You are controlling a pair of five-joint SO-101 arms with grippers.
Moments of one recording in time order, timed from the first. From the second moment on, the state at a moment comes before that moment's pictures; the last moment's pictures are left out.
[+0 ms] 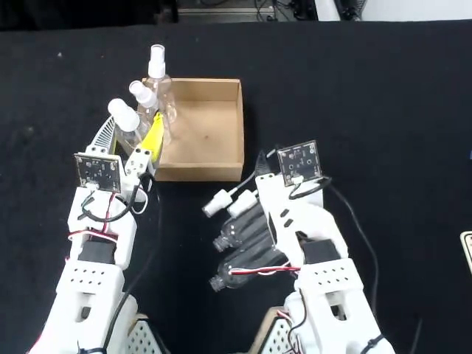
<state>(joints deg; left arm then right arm) 0.2 -62.3 83.4 -17.3 -3.6 -9.8 -58.8 85.7 6.1 7.3</state>
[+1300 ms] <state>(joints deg) 0.2 -34.3 67.9 -17.4 -3.6 -9.8 -58.8 85.7 6.1 7.3</state>
